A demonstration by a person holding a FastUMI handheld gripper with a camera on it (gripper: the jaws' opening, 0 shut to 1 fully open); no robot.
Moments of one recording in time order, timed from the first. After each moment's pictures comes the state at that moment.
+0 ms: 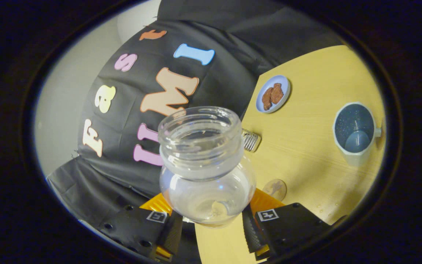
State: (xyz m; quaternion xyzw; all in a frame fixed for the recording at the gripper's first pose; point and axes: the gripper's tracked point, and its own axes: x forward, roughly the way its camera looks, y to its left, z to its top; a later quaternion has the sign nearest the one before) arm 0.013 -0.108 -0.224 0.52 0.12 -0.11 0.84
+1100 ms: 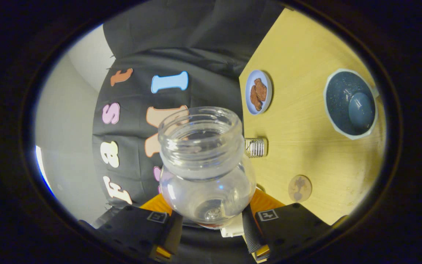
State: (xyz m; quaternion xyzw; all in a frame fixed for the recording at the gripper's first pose) arm 0.030 -0.148 -0.209 0.69 0.02 -0.12 0.72
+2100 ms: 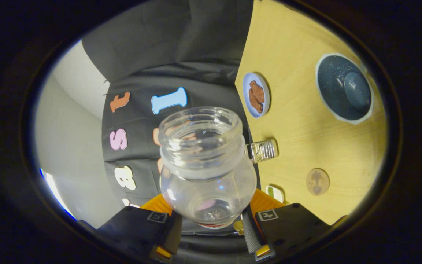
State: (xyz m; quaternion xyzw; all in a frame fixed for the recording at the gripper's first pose) arm 0.031 -0.168 -0.193 0.75 -0.04 -0.13 0.65
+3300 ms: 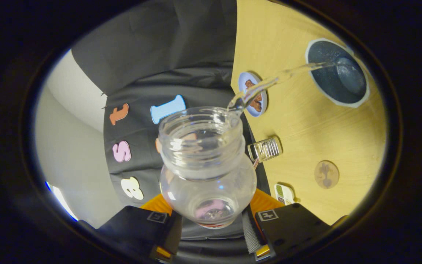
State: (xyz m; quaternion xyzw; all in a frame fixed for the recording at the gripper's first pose) arm 0.034 -0.169 -0.189 0.78 -0.06 -0.13 0.61
